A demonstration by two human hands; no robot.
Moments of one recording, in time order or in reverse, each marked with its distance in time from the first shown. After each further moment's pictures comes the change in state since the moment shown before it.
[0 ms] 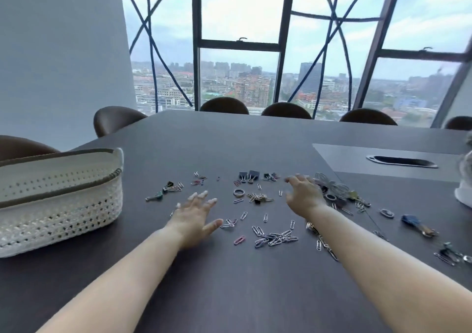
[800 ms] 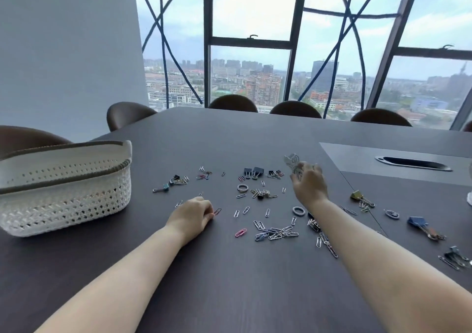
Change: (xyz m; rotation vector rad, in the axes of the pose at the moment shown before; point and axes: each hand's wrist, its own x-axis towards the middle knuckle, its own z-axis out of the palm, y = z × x) left_hand -0.013 0.008 0.007 -0.156 0.235 -0.015; right_hand -0.001 -0.002 -0.012 0.289 0.228 0.125
